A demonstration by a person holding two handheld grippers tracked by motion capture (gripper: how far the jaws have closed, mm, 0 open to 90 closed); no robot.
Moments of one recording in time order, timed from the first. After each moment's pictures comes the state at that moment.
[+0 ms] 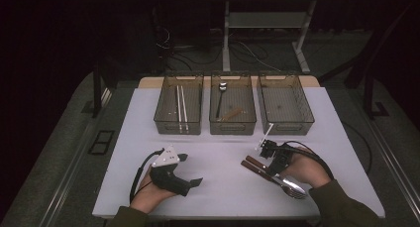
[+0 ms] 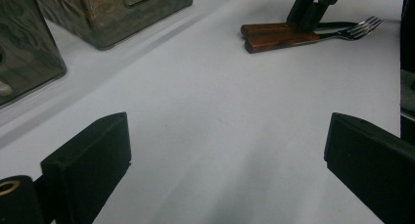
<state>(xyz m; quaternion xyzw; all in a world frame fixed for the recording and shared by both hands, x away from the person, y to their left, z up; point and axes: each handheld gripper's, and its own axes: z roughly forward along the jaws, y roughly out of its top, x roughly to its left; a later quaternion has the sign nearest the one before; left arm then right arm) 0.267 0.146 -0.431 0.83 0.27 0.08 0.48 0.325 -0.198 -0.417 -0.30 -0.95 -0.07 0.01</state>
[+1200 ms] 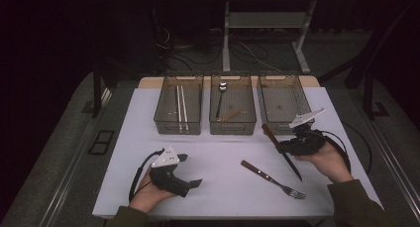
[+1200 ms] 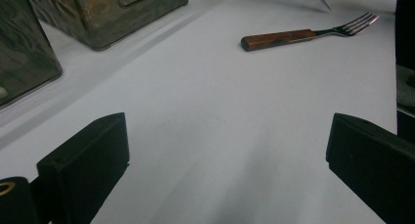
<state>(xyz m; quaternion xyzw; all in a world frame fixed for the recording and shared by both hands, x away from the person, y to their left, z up) 0.267 0.147 -0.432 0.84 0.26 0.08 0.48 0.333 -0.276 -0.381 -0.36 -0.87 -0.33 -0.04</state>
